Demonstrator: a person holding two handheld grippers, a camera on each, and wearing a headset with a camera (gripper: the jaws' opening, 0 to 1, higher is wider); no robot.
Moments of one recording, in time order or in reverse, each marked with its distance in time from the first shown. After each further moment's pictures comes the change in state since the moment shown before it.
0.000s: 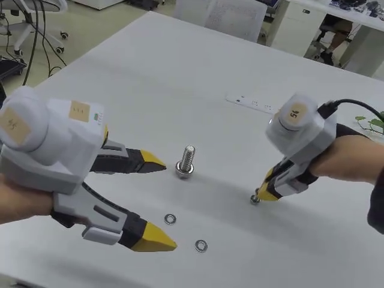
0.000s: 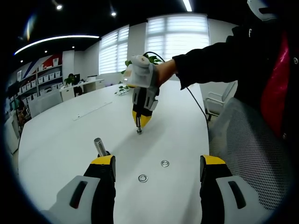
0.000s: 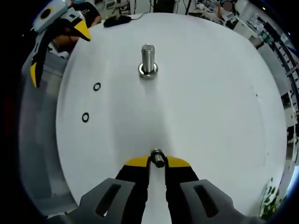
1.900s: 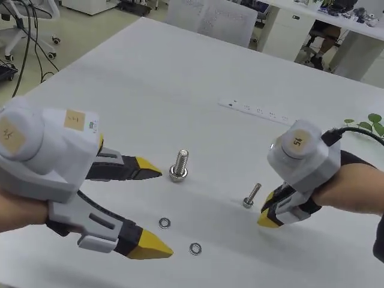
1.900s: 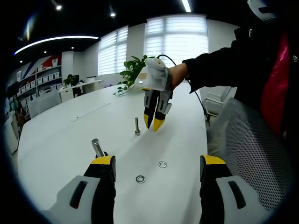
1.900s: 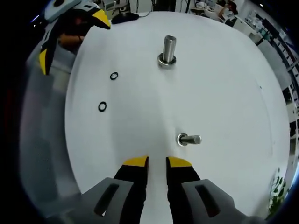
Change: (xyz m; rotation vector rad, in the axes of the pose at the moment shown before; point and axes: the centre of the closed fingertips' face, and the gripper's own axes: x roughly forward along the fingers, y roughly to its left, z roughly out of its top) left arm 0.002 -0.004 0.001 0.003 -0.009 -0.008; right arm -0.003 0.036 -0.020 0.026 -0.008 0.017
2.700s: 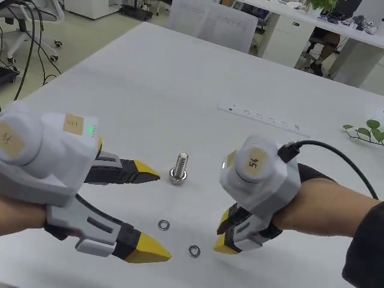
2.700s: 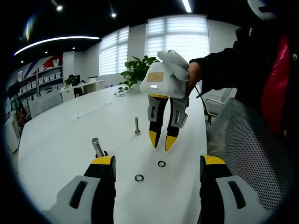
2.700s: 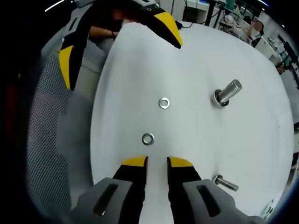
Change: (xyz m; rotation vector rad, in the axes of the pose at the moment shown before) left arm -0.005 -0.006 -0.002 -0.001 -0.004 0.012; right arm 0.013 0.081 0.055 -0.198 -0.041 0.104
